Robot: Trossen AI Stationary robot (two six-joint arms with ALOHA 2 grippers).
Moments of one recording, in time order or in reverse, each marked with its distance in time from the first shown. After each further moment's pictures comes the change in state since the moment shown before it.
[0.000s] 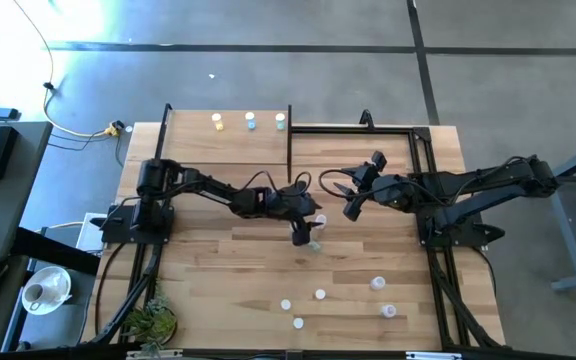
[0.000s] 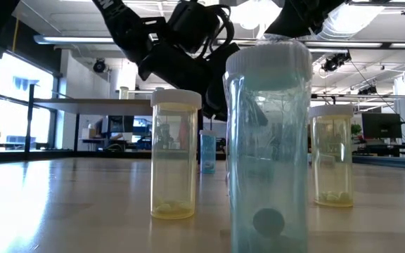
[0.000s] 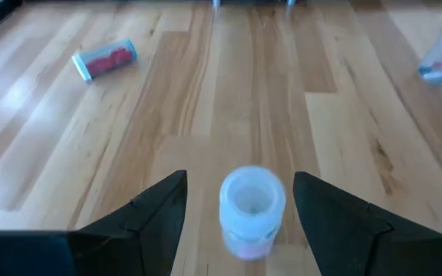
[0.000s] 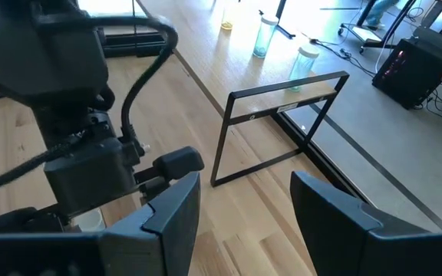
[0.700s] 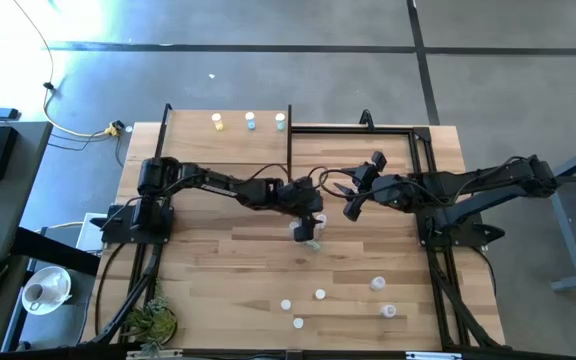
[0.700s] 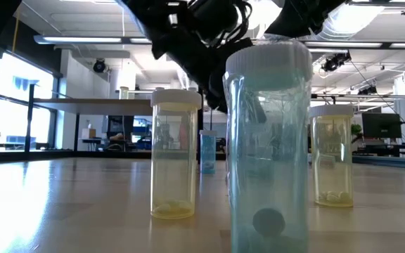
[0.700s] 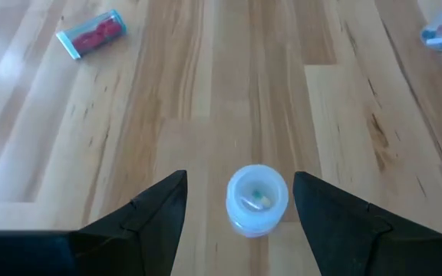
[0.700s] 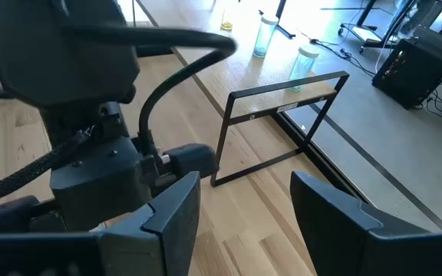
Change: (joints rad) left arm 0.021 0.002 0.232 -0.429 0.045 0.043; right arm 0.000 0.000 0.000 0.000 0.000 -0.001
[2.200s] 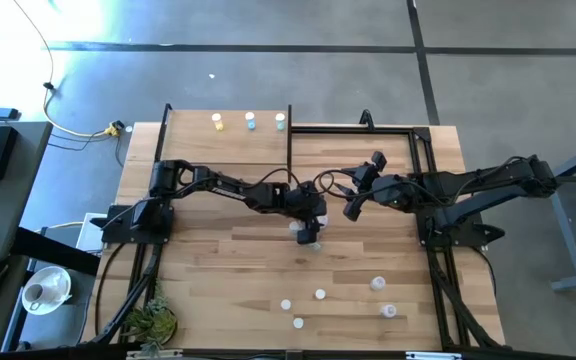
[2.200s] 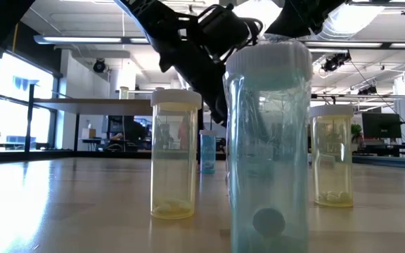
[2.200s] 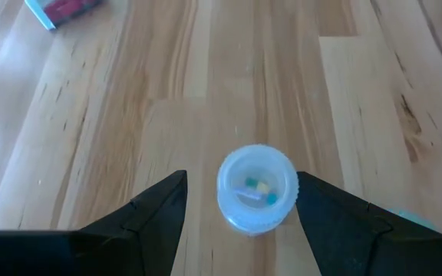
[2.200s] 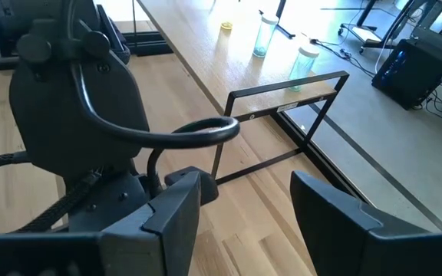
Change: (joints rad) left arm -0.003 0.097 0.031 0.024 -0.009 -0.009; right arm 0.000 0.000 -0.001 0.000 0.000 -0.003
